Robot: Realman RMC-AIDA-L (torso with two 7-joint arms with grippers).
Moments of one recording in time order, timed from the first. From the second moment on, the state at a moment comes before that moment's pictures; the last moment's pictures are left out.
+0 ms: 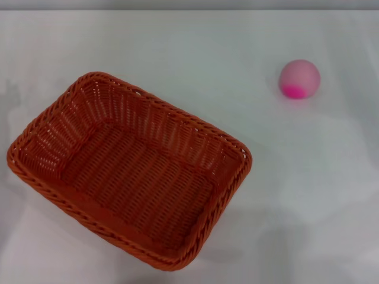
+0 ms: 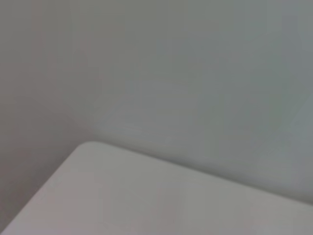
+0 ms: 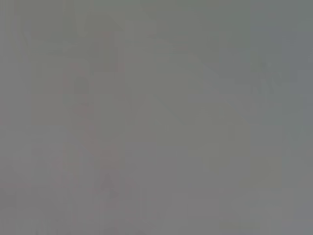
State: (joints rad) left arm -0.07 -2.07 -1.61 -1.53 -0.17 0.60 2.83; right arm 0.40 2.00 -0.58 -0.35 2.11 0.84 -2.40
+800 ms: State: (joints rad) left arm -0.50 -1.93 -1.77 -1.44 -0.23 1.34 2.83; right arm 0.40 2.00 -0.61 -0.35 2.10 0.80 -2.39
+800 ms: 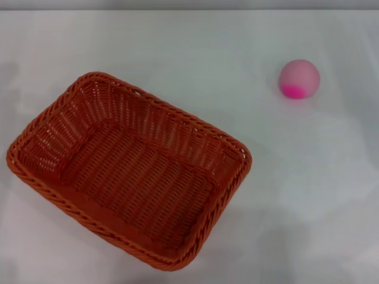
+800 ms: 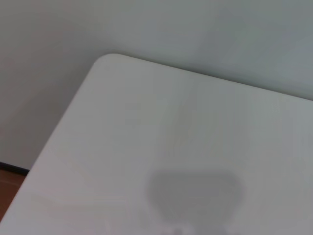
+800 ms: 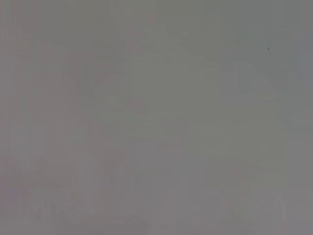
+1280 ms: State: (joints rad) left arm -0.66 -1.88 -1.75 -1.36 -0.27 1.53 2.83; right arm 0.41 2.00 -0.65 -0.35 2.10 0.78 -2.36
